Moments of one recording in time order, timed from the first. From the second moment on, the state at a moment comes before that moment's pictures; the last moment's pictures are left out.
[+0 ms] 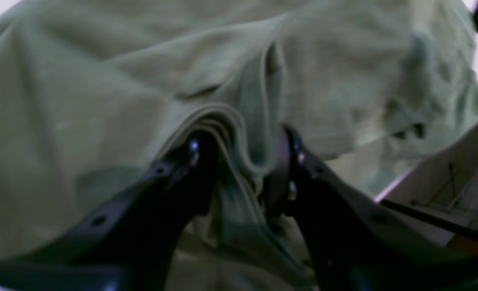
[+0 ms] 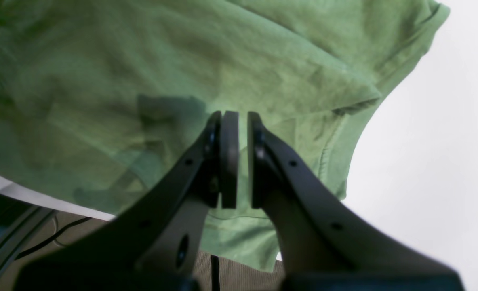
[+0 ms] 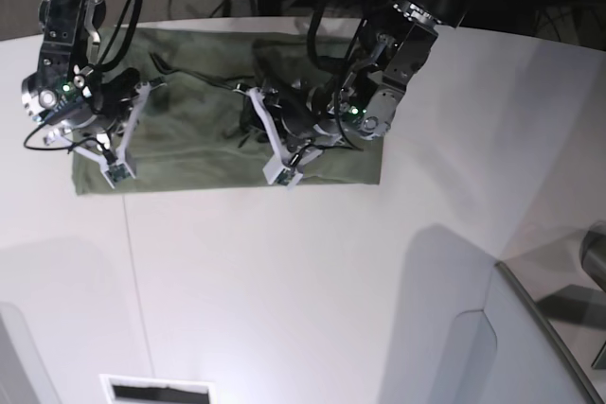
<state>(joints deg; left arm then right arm) -1.7 -5.9 28.0 77.4 -26.8 -9.1 44.4 -9.9 -0.1 14.0 99.2 -7.6 35.2 -61.1</state>
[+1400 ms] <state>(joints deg) 6.2 -12.6 14.1 95.8 -25.5 -4.2 53.5 -9.8 0.2 13.8 99.1 -7.6 35.2 -61.1</state>
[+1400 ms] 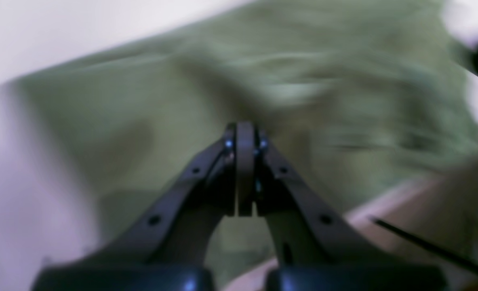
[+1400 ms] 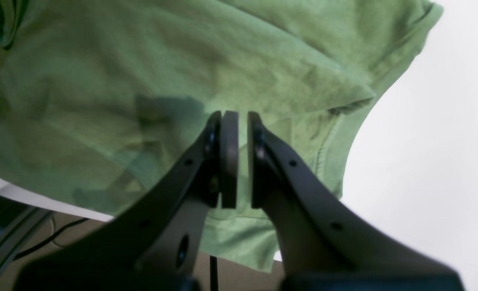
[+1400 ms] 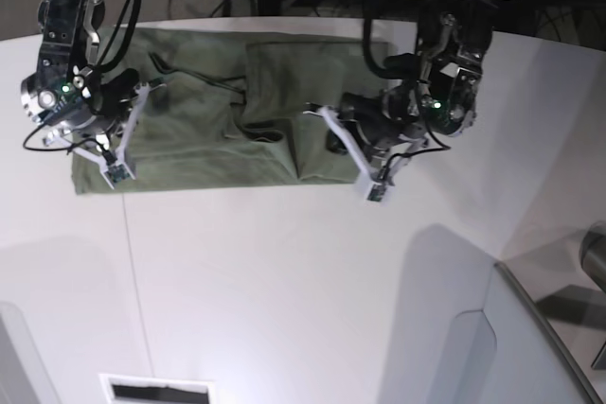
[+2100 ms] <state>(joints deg) -6.4 -6.4 23.5 73.6 -26.8 -4.6 50.4 -8.9 0.0 13.9 99.1 -7.6 35.2 -61.4</state>
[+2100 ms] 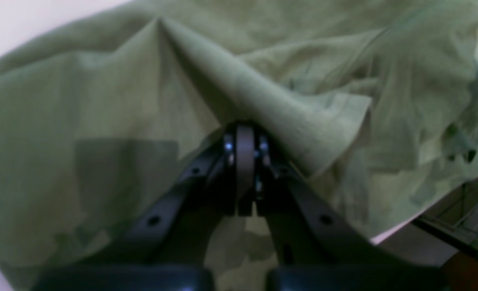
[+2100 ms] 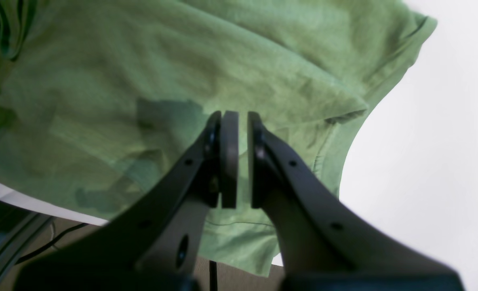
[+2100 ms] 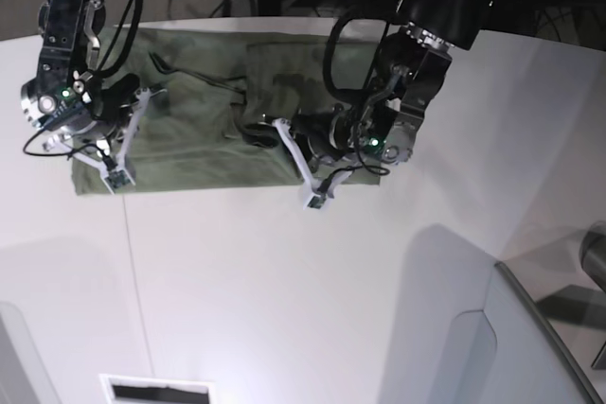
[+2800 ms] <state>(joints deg) -18.4 -1.4 22.9 67.7 -27.6 -7.6 42.7 -12.4 0.1 10.8 104.8 -8.7 34.1 -62.0</state>
